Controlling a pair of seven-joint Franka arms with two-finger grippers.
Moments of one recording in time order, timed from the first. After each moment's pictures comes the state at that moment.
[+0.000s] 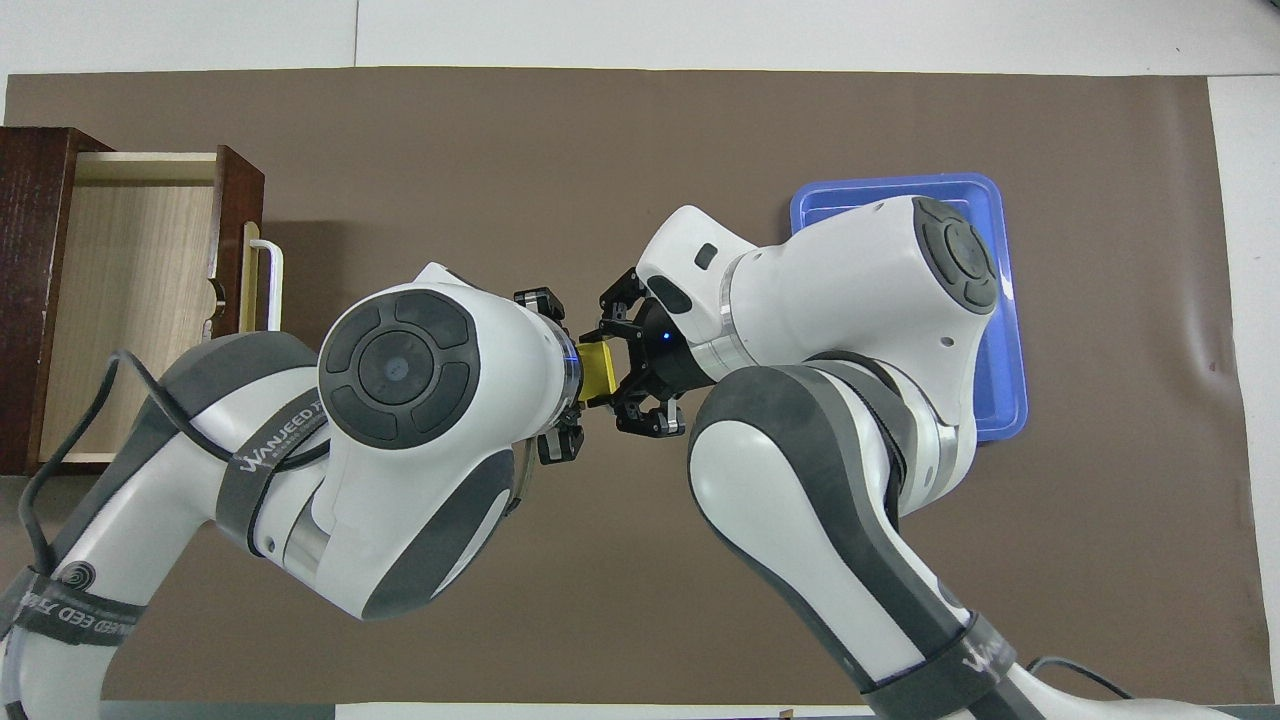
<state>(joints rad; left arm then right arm) -0.61 0.04 -0.05 -1.82 -0.04 2.00 -2.30 0.50 0.17 0.01 -1.78 0.71 2.11 -1.47</state>
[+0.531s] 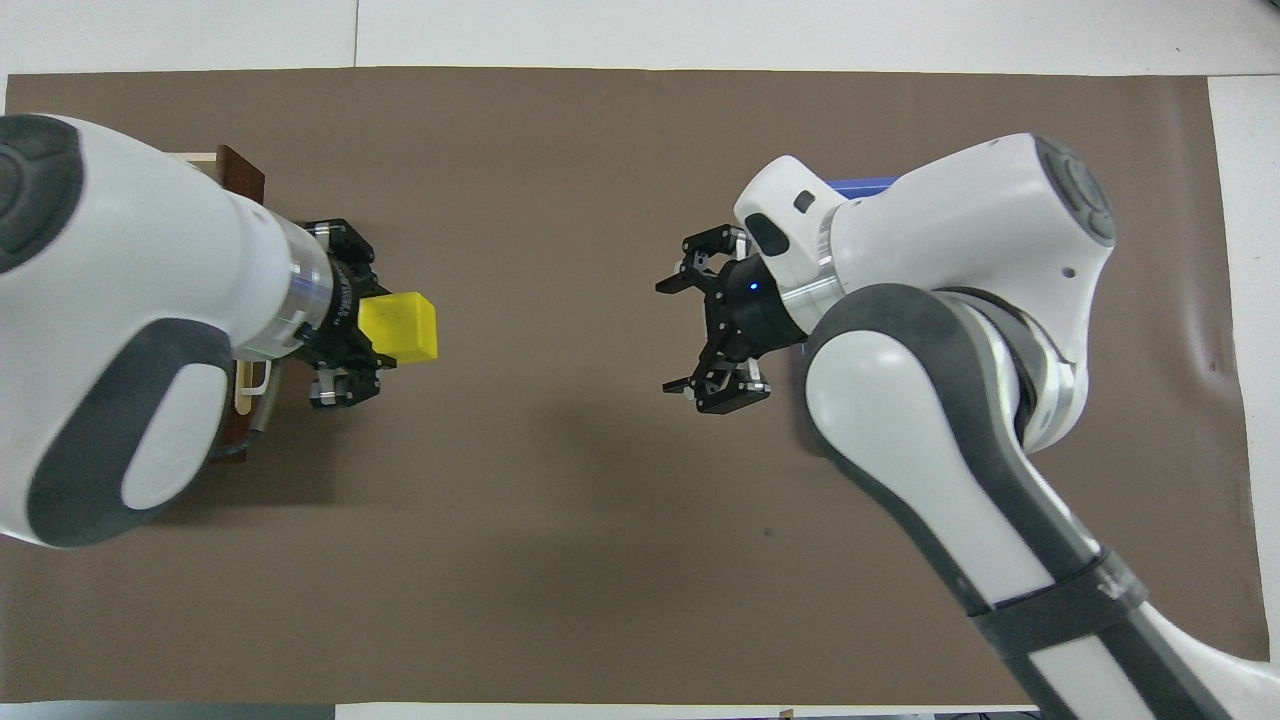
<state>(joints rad) -0.34 -0.01 -0.02 -1.73 -0.04 1.77 -1.93 0.35 0.17 0.00 -1.75 0.71 1.96 -1.45</state>
